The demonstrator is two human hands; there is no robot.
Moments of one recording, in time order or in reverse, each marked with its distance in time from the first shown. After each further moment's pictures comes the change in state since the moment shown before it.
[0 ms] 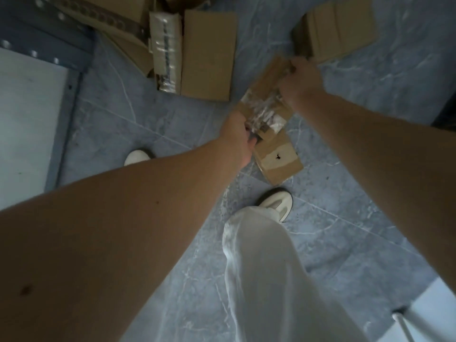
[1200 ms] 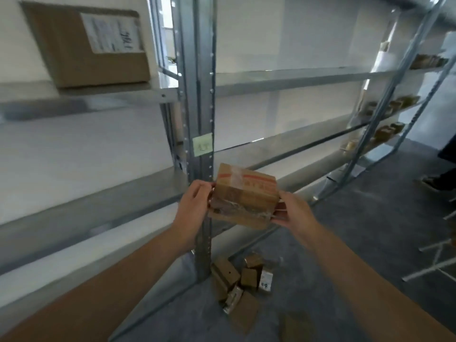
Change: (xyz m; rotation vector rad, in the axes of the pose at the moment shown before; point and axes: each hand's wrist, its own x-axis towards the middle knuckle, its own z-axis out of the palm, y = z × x) left_hand -0.835 0.100 -0.125 0.089 0.068 1.447; right_hand -0.625 -0.396 -0.437 0.600 -0.256 -0.604
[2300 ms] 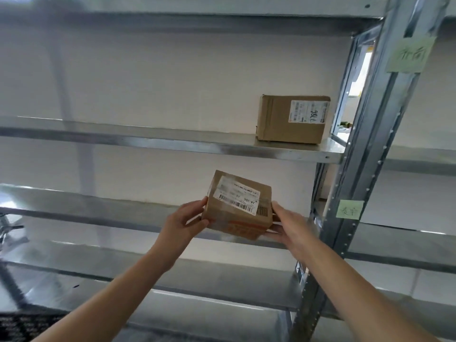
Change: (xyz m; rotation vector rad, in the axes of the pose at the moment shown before) left_hand -0.185 0.054 -0.217 0.129 0.614 0.286; right_hand -0.097 -0.060 0.228 -0.040 -0.931 -0.125
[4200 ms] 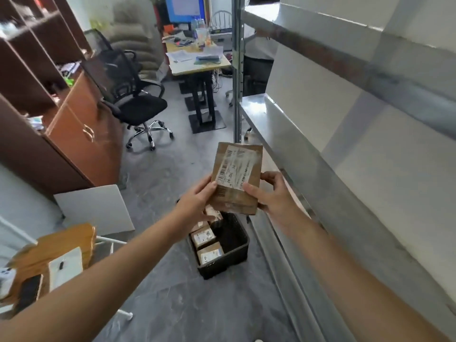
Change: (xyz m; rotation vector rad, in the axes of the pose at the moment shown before) left_hand 0.042 -0.132 -0.505 -0.092 1.073 -0.599; right_hand 0.255 0.172 0.680 -0.144 -1.149 0.209
